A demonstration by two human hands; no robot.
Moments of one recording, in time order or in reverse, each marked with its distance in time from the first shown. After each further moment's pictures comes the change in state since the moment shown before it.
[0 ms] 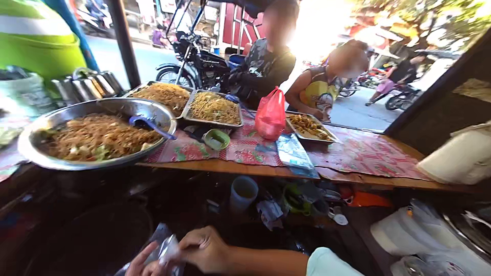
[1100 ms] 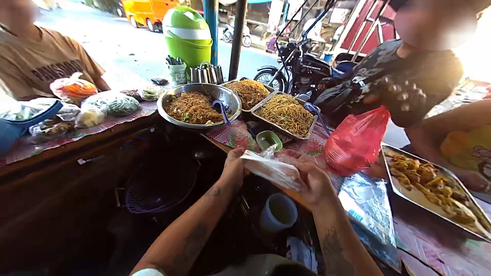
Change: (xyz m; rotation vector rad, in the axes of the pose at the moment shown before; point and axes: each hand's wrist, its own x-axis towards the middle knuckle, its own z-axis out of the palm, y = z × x) left_hand 0.134 0.018 0.184 -0.031 0.141 0.051; right_hand 0.100 -0.076 -0.232 0.270 -0.009 0.414
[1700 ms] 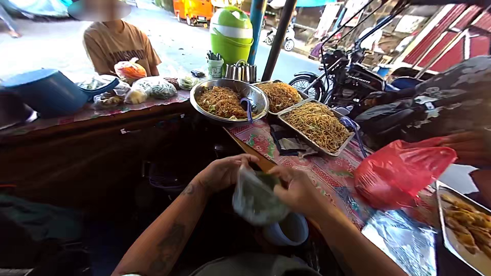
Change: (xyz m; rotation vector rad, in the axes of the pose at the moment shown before) left_hand -0.025 0.012 -0.088 0.037 -0.626 0.228; right_hand 0.022 0.001 0.036 -0.962 -0.475 -0.240
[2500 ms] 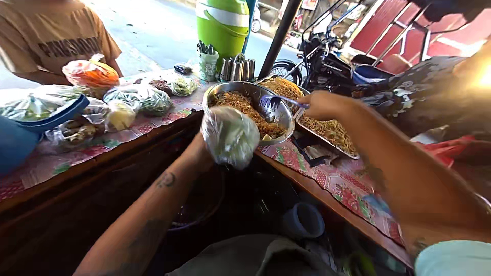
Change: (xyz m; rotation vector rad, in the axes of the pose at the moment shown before) left_hand -0.001 0.118 -0.190 -0.085 0.471 -0.005; right_hand 0.291 -0.034 -0.072 -0.882 -0.166 0.546
